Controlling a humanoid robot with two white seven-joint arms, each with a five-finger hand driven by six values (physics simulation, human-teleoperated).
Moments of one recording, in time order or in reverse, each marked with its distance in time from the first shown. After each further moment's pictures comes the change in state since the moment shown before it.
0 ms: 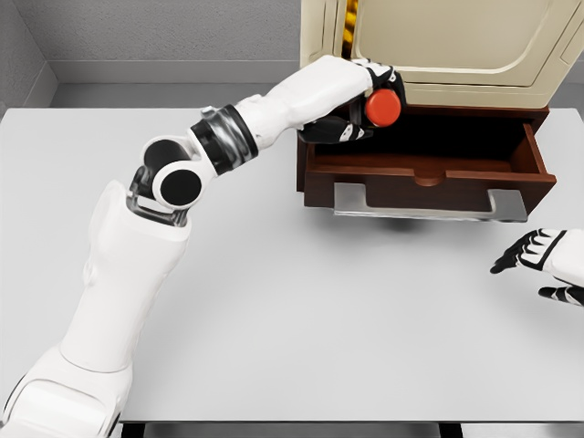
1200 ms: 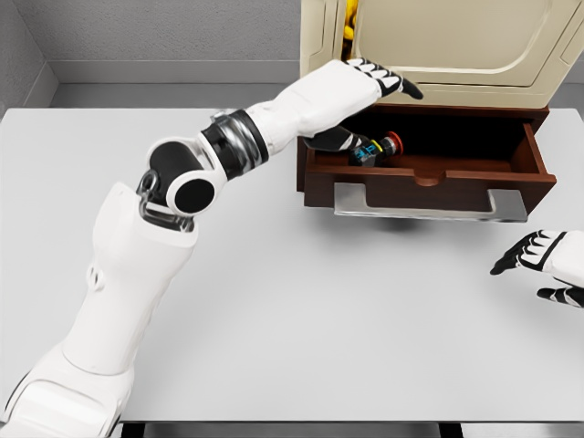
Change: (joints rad) left arm 0.014 0.000 -0.037 -0.036 -0.119 -0.005 0.001; right arm 0.008 -0.002 0.003 -0.001 -0.024 0.000 0.000
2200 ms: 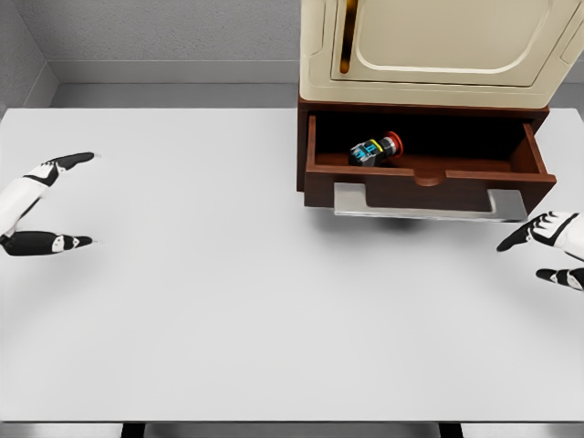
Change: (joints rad) left arm 0.609 0.462 0.713 0.120 0.584 -0.368 0.000; right arm 0.009 -0.037 0.010 0.000 -0.200 0.000 -0.042
